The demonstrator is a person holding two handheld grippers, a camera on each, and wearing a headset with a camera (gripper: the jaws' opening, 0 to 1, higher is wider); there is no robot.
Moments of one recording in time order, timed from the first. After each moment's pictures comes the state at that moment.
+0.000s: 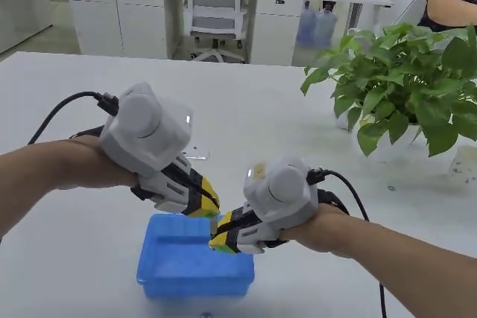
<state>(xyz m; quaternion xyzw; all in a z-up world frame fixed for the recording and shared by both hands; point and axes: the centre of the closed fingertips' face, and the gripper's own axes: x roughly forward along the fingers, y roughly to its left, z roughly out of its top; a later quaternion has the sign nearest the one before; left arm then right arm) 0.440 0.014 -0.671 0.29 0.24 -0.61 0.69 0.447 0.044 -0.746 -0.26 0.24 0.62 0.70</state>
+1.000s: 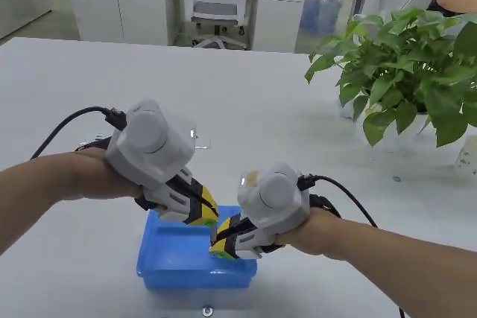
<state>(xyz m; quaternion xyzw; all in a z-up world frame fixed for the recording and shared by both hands) 0.442 0.016 -0.705 0.29 0.26 -0.61 0.69 0.446 0.044 -0.783 -0.27 0.27 0.62 0.69</state>
